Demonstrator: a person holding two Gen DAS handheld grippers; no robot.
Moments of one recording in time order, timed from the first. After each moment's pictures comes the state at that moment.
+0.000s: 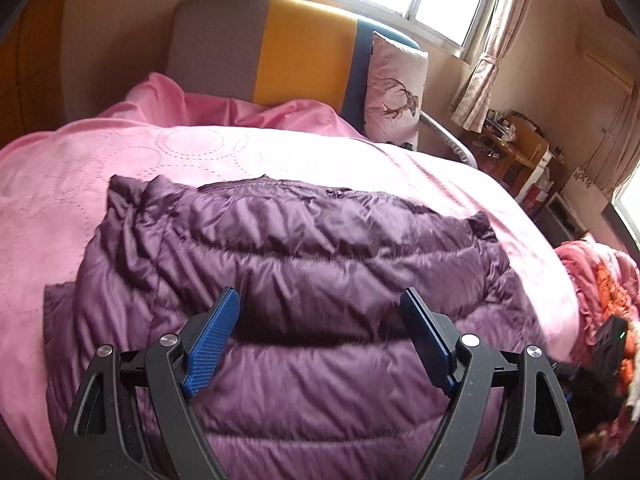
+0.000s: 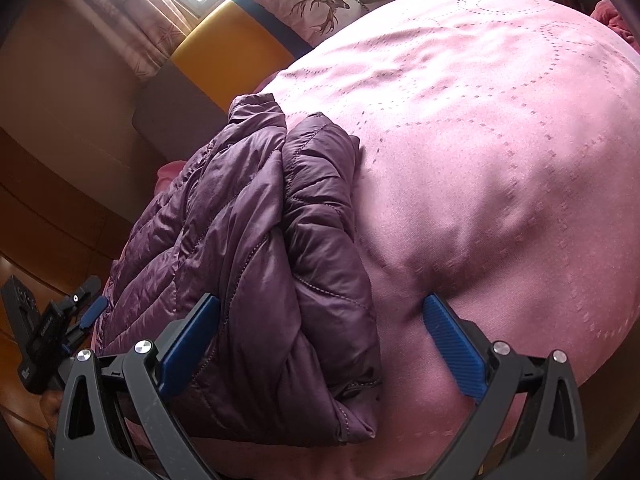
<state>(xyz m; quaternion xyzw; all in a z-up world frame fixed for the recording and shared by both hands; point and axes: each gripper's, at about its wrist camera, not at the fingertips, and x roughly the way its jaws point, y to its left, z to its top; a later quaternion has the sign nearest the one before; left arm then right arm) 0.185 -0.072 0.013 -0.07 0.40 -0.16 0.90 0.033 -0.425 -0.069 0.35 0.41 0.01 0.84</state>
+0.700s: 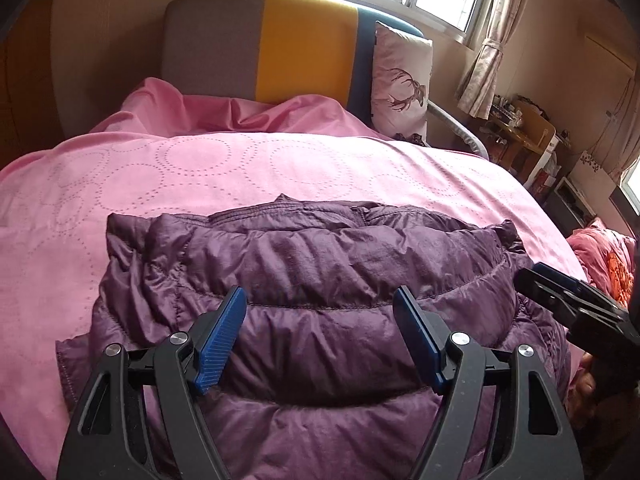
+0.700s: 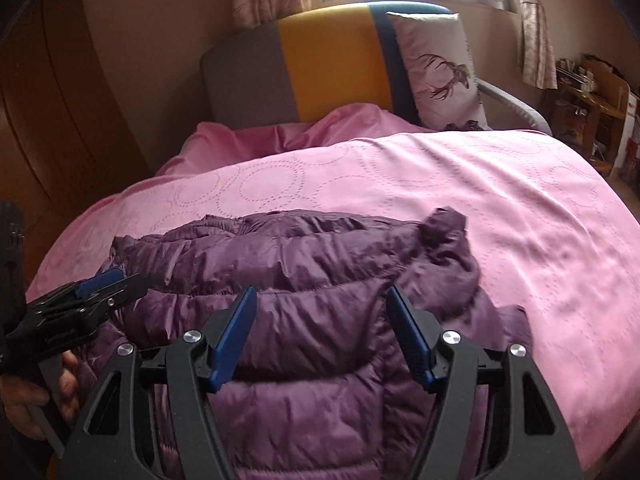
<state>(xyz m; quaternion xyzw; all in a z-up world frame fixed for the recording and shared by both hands) 0.218 -0.061 0.012 -0.03 0.41 -0.15 0.90 0.161 -0.290 0.016 0.09 0.40 0.07 0.91</state>
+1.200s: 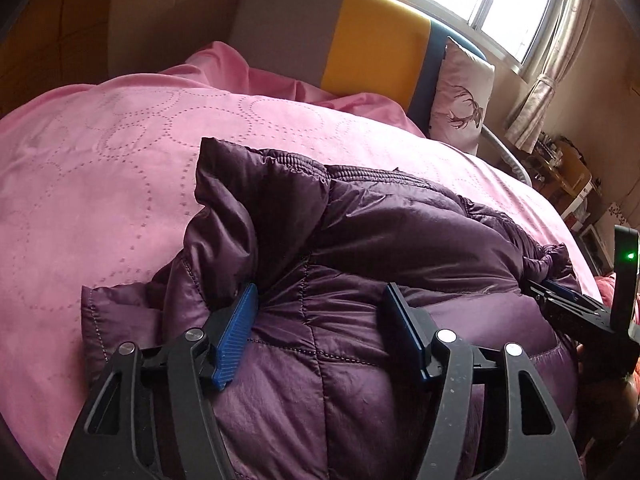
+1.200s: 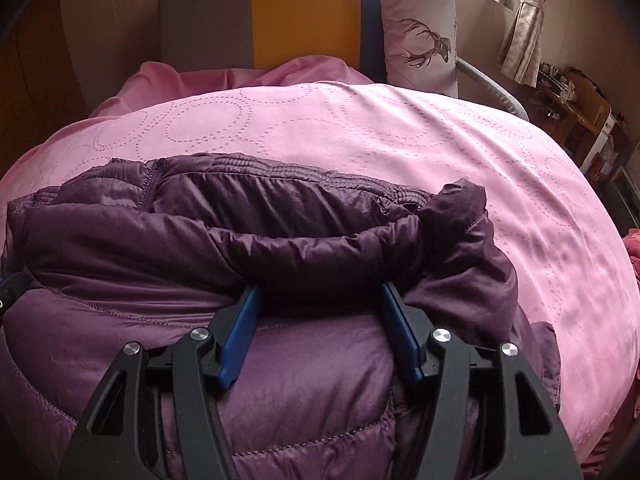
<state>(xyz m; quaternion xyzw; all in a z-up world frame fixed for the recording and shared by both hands) 0.218 0.011 -0.037 -0.10 0.42 -0.08 0.90 0.214 -0.282 -0.057 0.02 0.46 -0.03 0.89</state>
